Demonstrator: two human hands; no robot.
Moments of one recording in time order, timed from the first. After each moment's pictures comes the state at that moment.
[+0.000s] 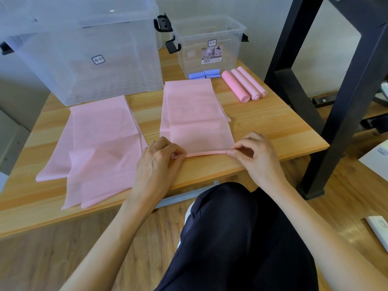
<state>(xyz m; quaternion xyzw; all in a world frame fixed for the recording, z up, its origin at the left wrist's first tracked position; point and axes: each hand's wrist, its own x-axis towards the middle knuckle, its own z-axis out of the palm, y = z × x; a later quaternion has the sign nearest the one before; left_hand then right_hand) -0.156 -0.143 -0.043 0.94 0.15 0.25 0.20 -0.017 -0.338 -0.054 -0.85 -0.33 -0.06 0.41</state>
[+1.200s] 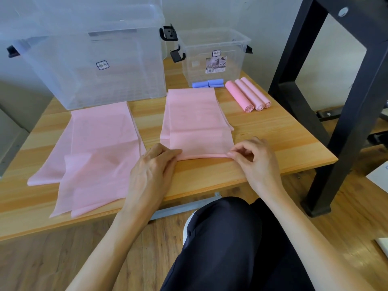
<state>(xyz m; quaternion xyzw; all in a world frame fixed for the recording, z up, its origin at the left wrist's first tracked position) -0.154 -0.137 -0.054 0.92 0.15 0.31 0.17 -0.005 -0.328 -0.062 -0.84 -0.32 -0.11 0.42</state>
